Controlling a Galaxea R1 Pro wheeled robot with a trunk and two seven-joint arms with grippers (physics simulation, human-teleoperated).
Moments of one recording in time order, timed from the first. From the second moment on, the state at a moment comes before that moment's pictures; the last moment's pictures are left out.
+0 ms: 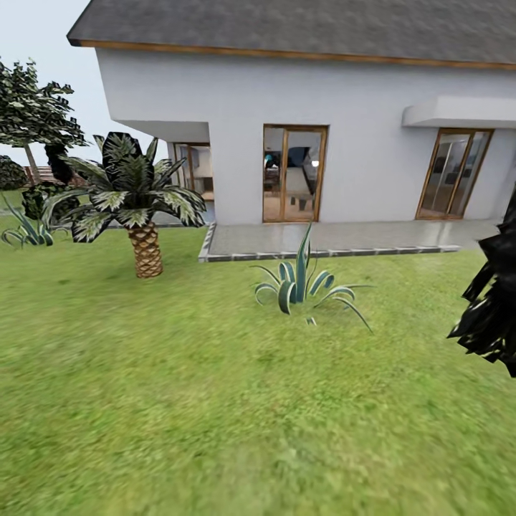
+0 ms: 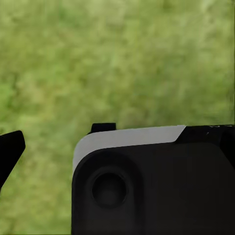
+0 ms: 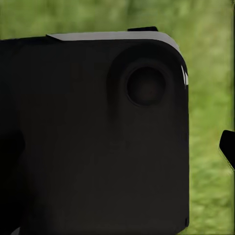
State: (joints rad) left arm -0.01 0.00 -0.01 -0.02 -0.01 -0.44 0.00; right arm 0.00 0.02 -0.08 -0.02 -0.01 -0.12 0.01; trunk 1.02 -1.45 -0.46
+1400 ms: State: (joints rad) left arm -0.01 0.00 -0.01 -0.02 -0.01 -0.45 0.00; right arm 0.00 0.02 -0.08 -0.02 -0.01 -0.12 0.01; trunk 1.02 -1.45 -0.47
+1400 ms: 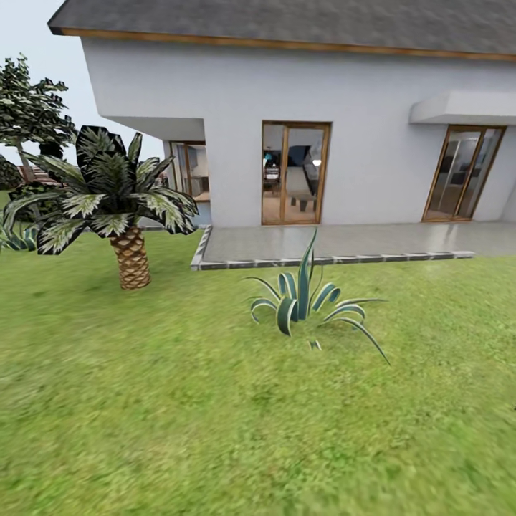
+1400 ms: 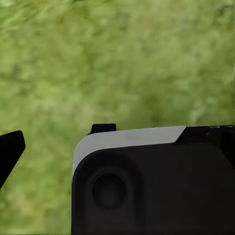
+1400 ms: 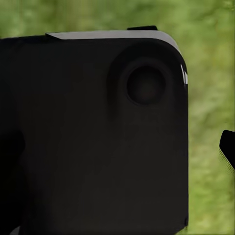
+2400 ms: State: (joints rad) left arm -0.01 0.00 -0.01 -0.02 -0.01 -0.45 0.00; right arm 0.00 0.02 -0.08 -0.02 -0.01 -0.12 0.01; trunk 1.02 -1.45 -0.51
